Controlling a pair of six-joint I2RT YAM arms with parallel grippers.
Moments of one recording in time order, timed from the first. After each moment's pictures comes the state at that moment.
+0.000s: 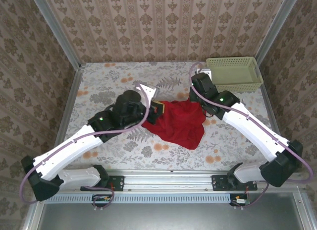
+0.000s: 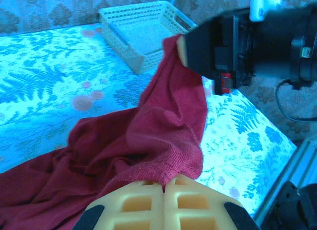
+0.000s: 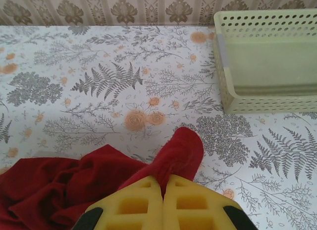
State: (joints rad) left arm -0.91 1.10 1.14 -0.47 0.04 -0.38; right arm 0.59 1.36 1.33 -0.72 0.51 0.42
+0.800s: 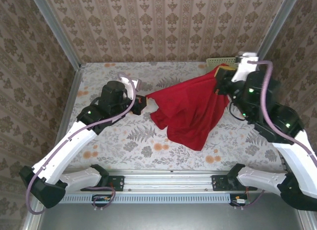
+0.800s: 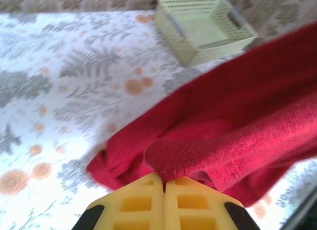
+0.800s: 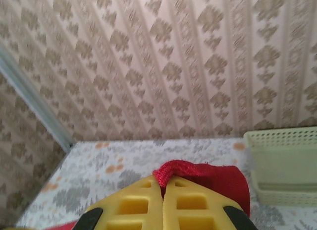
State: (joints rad) left arm -0.64 1.09 1.14 -0.60 0.15 -0.35; right arm 0.70 1.07 1.64 -0.78 0.50 0.34
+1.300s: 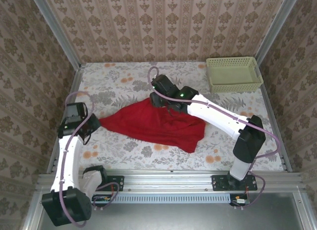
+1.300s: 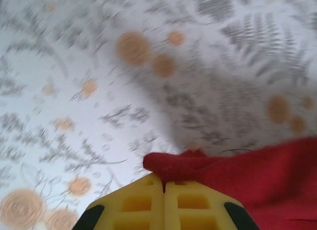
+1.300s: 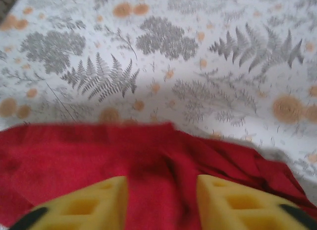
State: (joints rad) left arm 0.13 0.91 0.77 -0.85 0.07 -0.46; right arm 0.81 1.74 1.63 -0.71 0.28 0.46
